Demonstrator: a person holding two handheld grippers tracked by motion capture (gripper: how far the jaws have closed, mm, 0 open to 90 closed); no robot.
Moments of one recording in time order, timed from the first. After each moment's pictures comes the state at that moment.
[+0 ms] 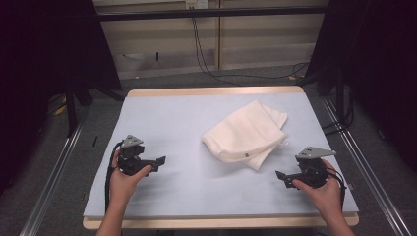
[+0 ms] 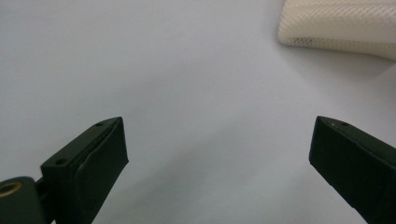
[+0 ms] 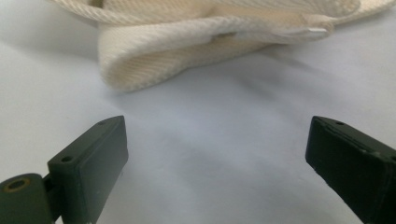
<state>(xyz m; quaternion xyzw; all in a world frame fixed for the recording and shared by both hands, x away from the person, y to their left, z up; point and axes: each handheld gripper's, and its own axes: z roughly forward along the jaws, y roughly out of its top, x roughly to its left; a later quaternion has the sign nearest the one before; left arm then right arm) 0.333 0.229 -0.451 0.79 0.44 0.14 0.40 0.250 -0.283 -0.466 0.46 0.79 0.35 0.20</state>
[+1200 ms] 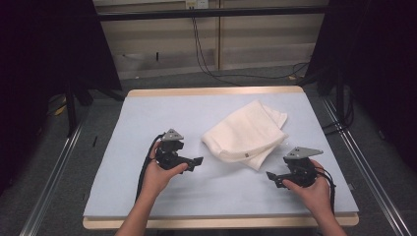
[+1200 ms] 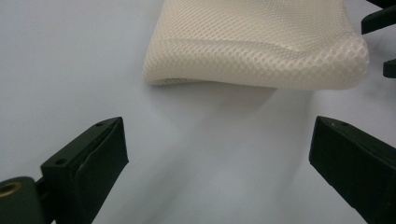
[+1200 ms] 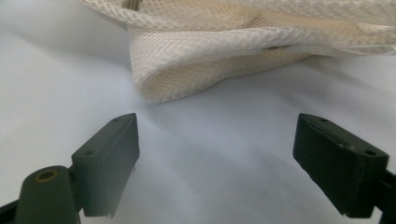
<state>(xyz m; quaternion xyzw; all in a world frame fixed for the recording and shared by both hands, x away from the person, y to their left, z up) 0.338 0.128 -0.437 0.84 0.34 0.07 0.43 0.257 -0.258 -0.469 0.45 0.80 0.35 0.18</state>
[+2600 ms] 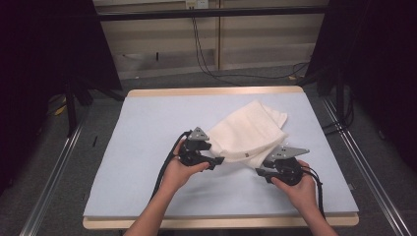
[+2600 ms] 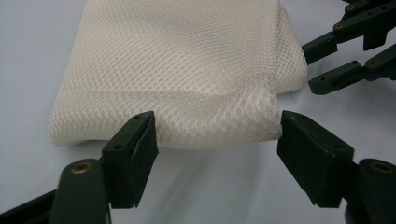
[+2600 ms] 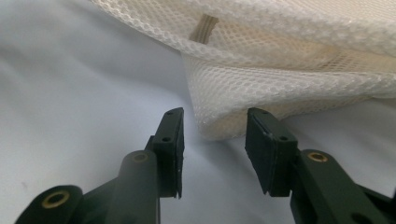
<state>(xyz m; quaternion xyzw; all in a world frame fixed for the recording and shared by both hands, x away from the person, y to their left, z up) 0.337 0.071 -0.430 0.87 0.27 0.05 0.42 0.263 -0.226 -0.470 0.42 0.81 0.38 0.15</state>
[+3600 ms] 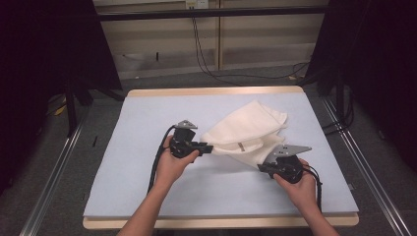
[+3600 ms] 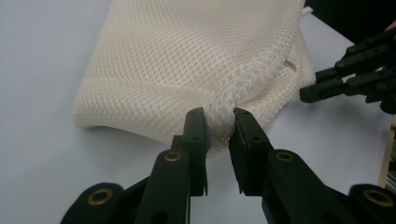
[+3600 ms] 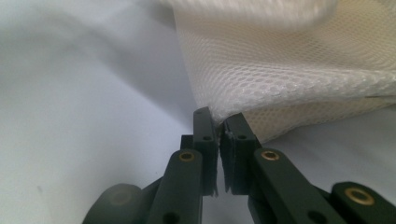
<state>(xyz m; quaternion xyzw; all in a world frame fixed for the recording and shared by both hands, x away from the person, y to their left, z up) 0.352 0.098 -0.412 0.83 0.34 0.00 0.43 0.267 -0.232 -0.467 0.41 0.81 0.40 0.13</state>
